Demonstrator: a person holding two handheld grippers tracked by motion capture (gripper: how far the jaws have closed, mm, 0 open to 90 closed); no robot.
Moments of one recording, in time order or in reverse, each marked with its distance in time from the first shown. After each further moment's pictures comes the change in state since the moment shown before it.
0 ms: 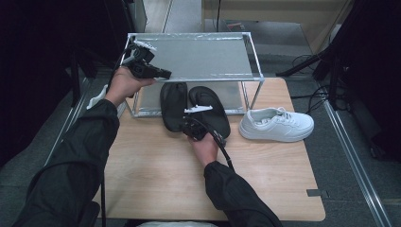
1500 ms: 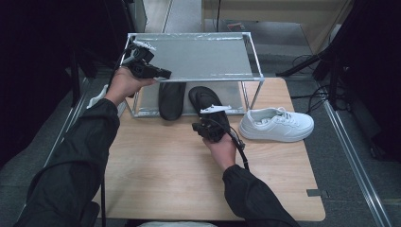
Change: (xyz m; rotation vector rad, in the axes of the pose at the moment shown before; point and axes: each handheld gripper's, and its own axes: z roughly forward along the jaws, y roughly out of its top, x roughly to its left) left arm 0.005 -0.002 0.002 -0.013 -0.011 -0.008; right arm -0.020 -0.006 -0.060 0.004 0.015 -0.022
